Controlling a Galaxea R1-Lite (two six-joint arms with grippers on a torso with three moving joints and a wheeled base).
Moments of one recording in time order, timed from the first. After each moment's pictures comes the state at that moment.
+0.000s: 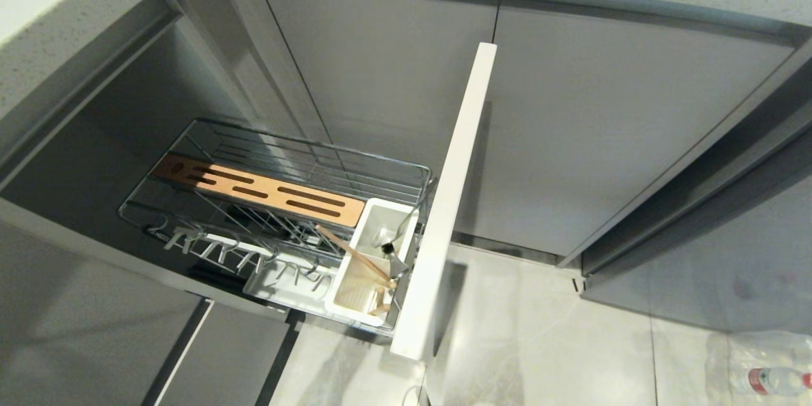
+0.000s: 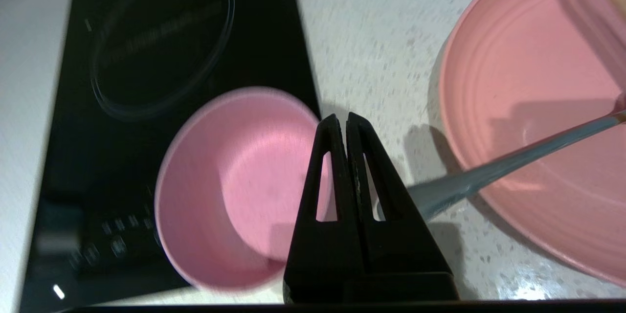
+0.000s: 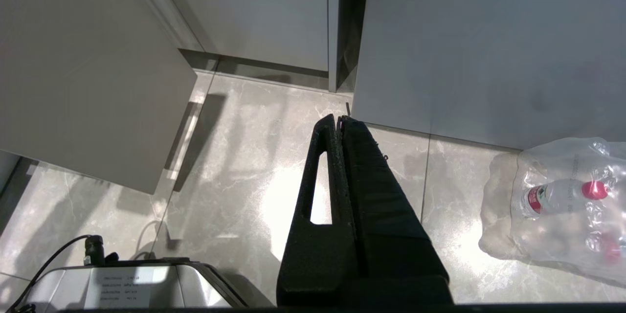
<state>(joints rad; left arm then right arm) 1.23 1.22 -1.95 1.01 -0.10 -0.07 0.00 0.00 0.00 0.00 -0.02 0.05</state>
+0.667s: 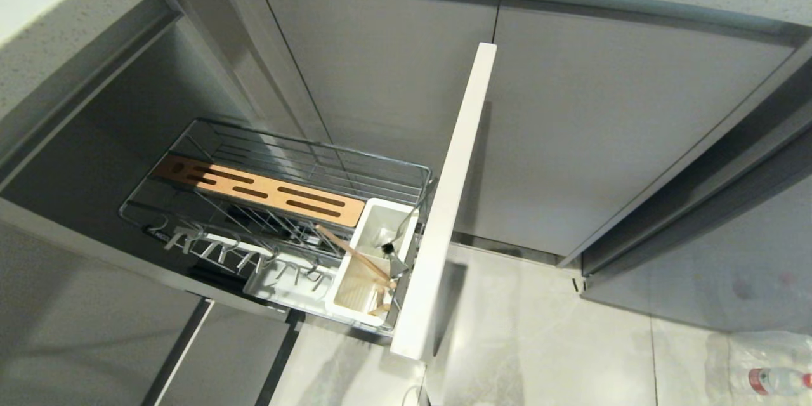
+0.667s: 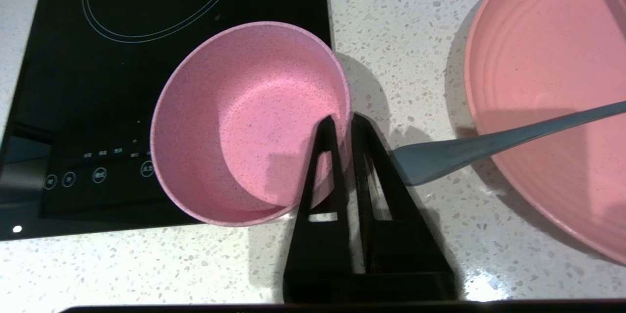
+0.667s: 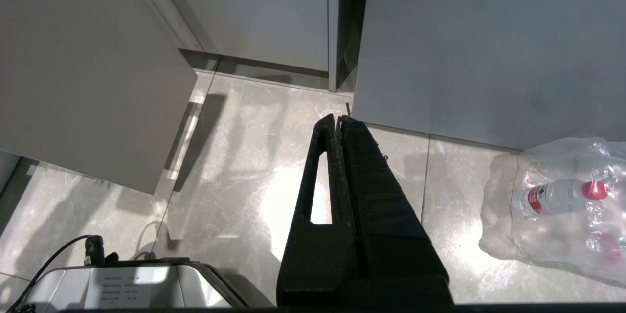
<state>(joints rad) 1.25 1.20 -1.95 1.10 -0.08 -0.18 0.00 0.00 0.00 0.00 -0.02 0.05</state>
